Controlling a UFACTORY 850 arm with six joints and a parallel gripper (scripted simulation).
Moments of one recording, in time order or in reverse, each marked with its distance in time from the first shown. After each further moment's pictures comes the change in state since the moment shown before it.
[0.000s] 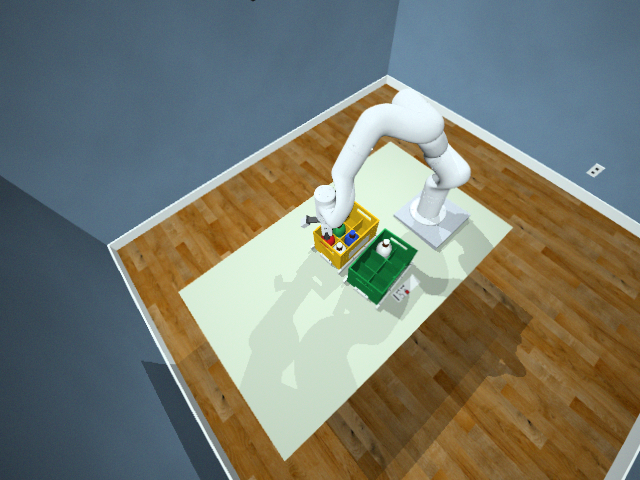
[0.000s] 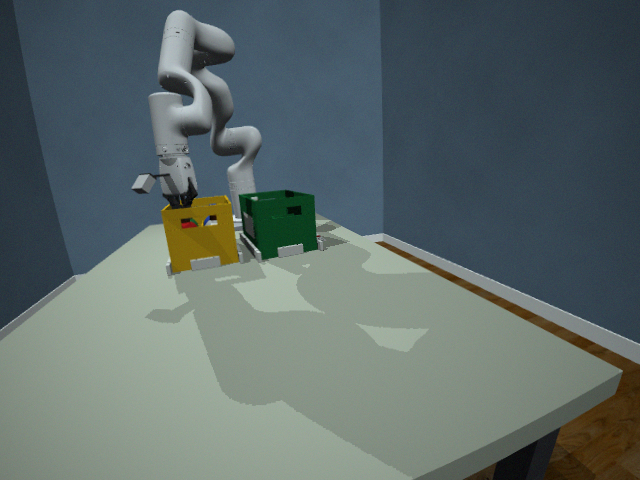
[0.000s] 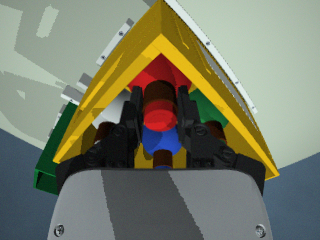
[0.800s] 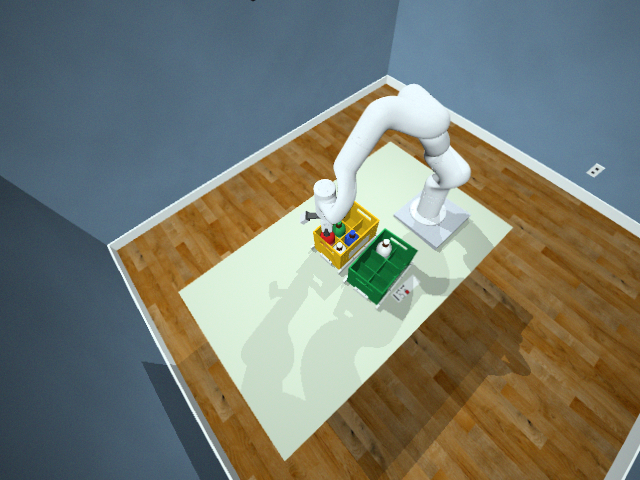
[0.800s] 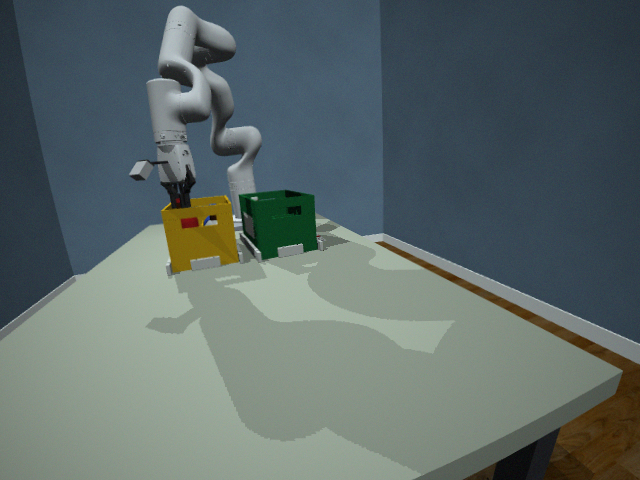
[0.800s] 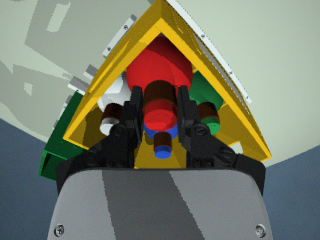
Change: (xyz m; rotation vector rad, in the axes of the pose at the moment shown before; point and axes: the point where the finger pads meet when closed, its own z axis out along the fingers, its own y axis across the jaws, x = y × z) arm 0.000 0.000 -0.033 0.000 0.001 0.000
